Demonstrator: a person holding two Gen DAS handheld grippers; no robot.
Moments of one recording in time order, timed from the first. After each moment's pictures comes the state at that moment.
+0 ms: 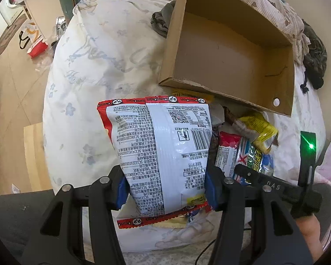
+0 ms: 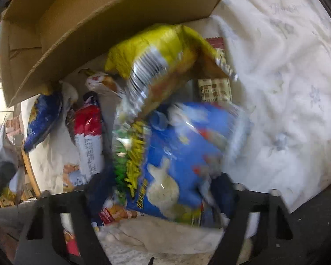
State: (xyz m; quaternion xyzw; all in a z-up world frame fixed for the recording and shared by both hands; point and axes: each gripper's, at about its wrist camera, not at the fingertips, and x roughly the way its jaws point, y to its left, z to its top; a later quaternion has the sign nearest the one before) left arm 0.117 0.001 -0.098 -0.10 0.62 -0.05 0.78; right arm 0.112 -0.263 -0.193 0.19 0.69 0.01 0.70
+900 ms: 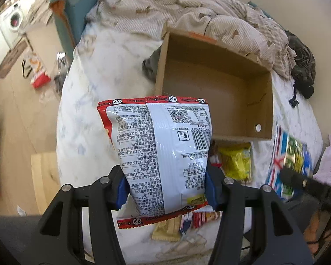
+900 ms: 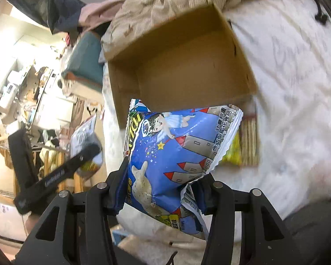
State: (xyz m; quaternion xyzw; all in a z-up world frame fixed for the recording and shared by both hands) left arm 0.130 -0.011 -0.029 -0.06 0.54 -0.06 0.84; right arm 0.098 -0.275 -0.051 0.27 0.54 0.16 0.78
